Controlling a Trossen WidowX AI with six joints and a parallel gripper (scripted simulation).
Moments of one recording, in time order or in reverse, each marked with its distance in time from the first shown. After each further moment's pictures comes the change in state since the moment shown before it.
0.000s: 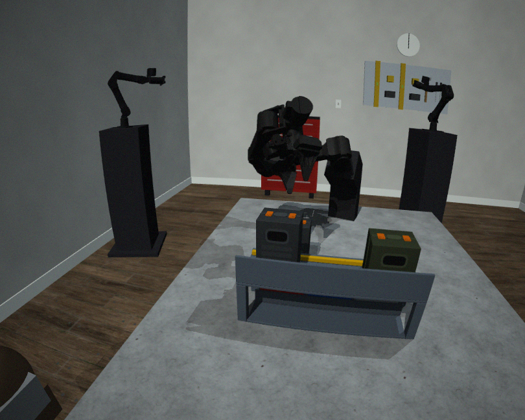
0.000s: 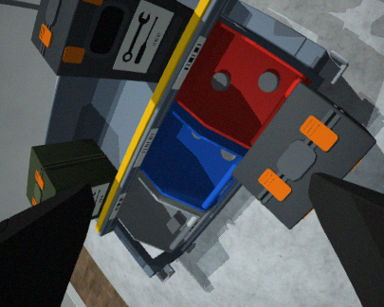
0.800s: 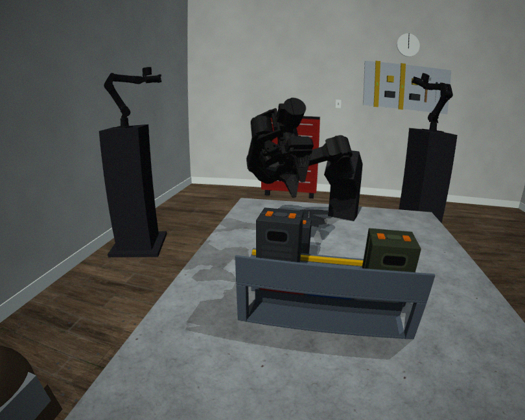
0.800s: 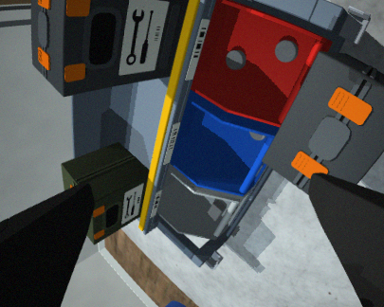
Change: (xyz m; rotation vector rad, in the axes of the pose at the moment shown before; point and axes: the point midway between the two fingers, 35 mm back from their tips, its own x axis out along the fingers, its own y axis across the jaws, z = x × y) arm 0.010 0.006 0.005 0.220 0.083 0.065
